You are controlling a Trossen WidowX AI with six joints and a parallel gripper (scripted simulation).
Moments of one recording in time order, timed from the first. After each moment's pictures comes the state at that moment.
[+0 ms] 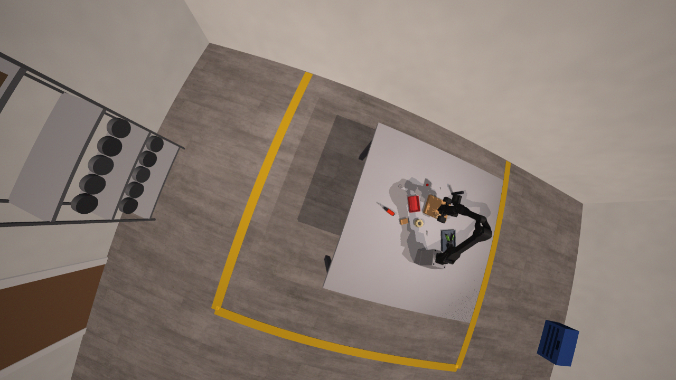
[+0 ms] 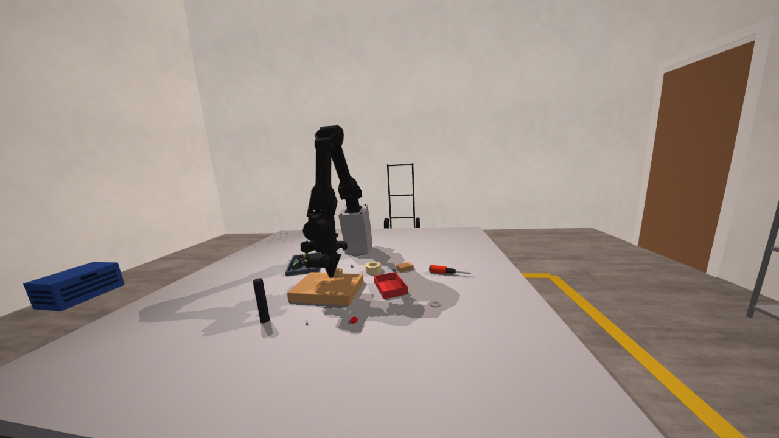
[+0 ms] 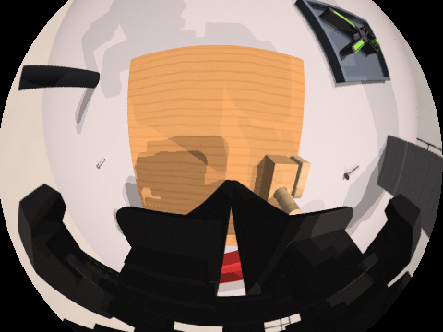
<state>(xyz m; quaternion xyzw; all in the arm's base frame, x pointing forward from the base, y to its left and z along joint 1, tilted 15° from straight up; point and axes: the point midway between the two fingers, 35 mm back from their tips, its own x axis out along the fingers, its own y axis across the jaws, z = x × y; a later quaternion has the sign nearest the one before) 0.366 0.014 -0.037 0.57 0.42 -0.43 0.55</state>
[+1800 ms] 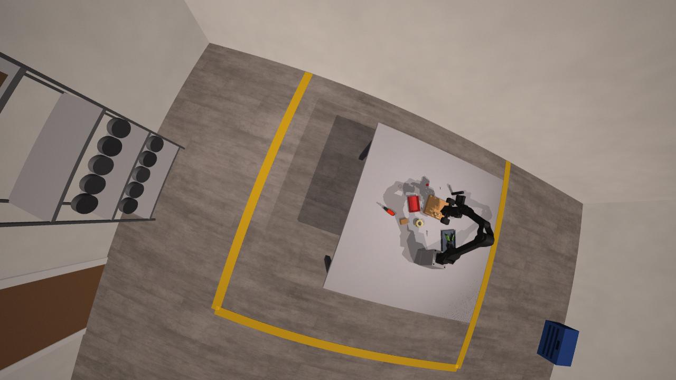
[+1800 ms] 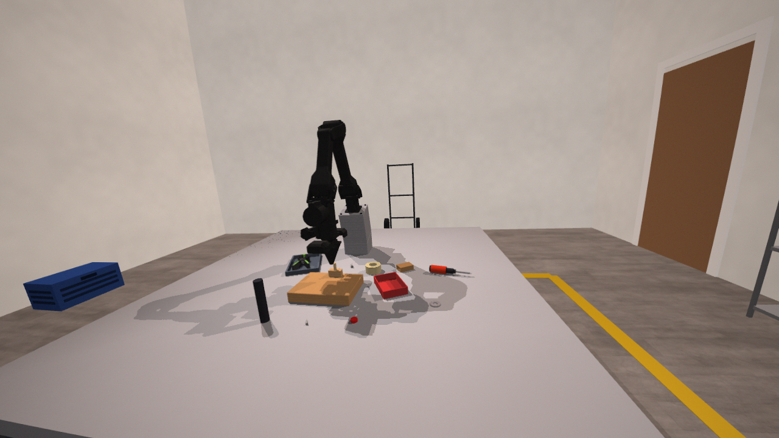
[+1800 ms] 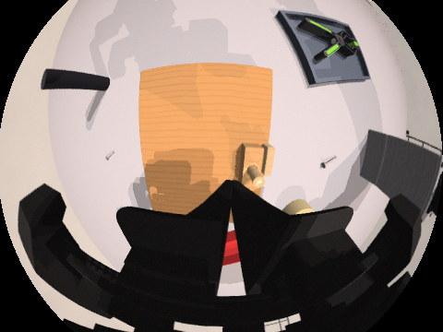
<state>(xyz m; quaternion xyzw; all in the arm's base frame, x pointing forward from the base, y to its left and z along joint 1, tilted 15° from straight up) 0.344 0.014 0.000 0.57 0.43 -0.44 0.55</state>
